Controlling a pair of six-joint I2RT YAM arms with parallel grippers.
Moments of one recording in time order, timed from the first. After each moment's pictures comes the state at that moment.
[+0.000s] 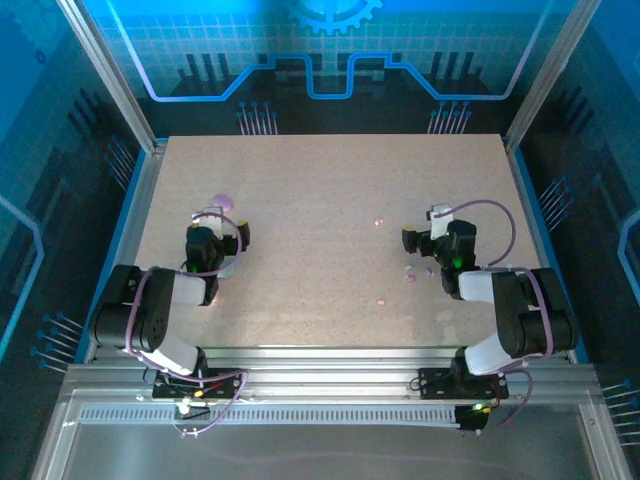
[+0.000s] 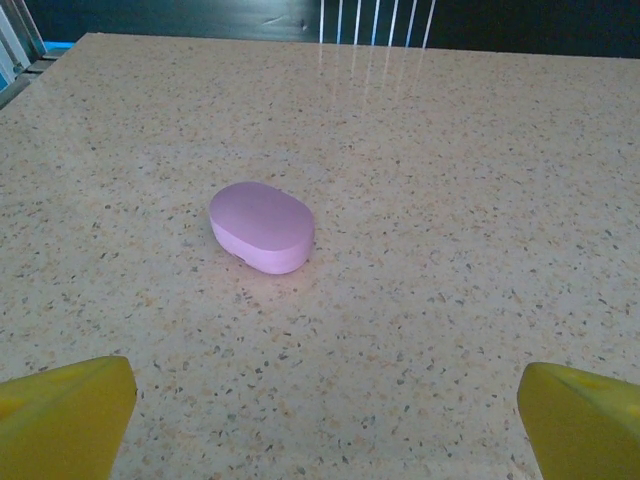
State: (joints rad) left arm -0.03 1.53 0.36 0.82 -0.09 -0.09; right arm 0.06 1.50 0.42 0.63 -0.08 -0.08
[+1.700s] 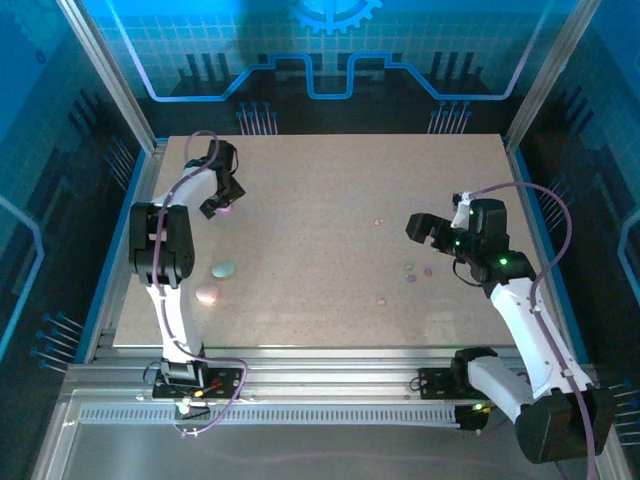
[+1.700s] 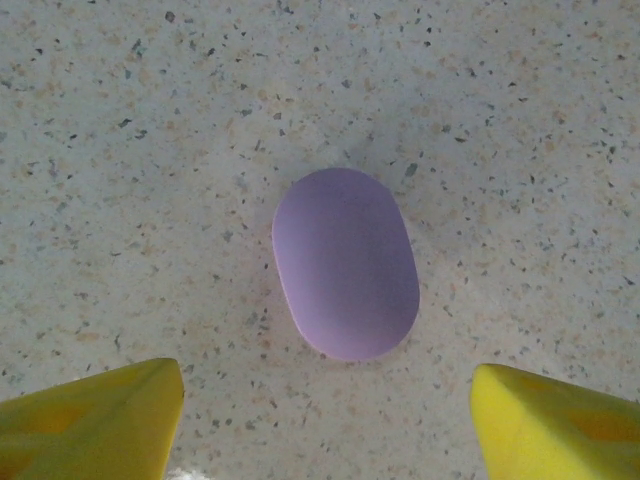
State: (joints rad) left arm -0.01 2.07 1.60 -0.74 -0.23 -0.80; right arm 0.09 0.95 0.82 -0.53 -0.28 0.46
